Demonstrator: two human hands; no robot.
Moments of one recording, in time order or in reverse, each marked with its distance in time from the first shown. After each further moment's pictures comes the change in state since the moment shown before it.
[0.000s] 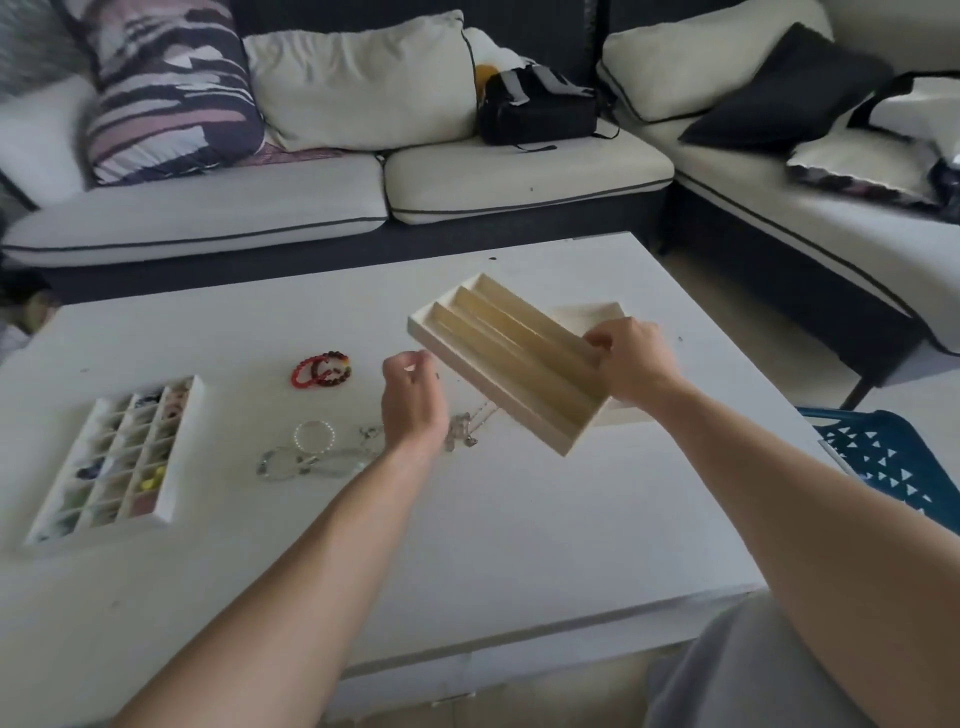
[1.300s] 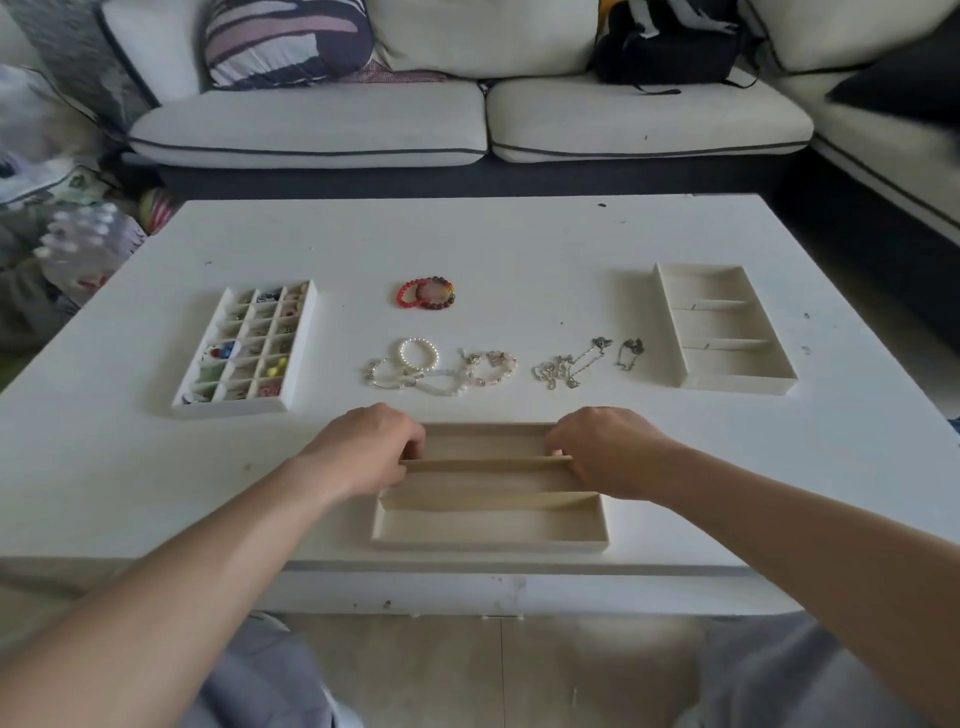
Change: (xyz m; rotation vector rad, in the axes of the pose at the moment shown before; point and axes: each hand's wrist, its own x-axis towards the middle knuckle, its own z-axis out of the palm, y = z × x) left_hand -0.014 -0.077 -0.204 1.314 -0.608 0.344; right_hand -0.116 -0.093 0.091 -0.480 -0.655 -0.633
